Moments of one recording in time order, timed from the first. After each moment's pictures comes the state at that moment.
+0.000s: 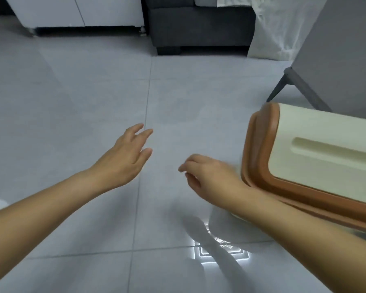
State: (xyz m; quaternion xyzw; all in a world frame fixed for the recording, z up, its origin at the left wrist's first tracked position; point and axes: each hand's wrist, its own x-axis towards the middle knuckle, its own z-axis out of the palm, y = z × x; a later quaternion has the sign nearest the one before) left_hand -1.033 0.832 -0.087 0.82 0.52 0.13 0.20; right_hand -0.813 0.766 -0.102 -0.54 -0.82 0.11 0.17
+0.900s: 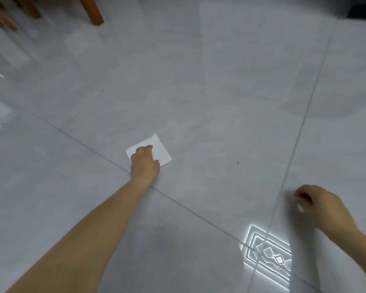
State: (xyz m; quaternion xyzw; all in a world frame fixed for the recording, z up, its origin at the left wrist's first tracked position) left_hand -1.348 0.782 -0.253 0.41 0.89 0.10 0.15; right_hand -0.924 0.830 -0.249 -0.63 -0.74 0.24 0.06
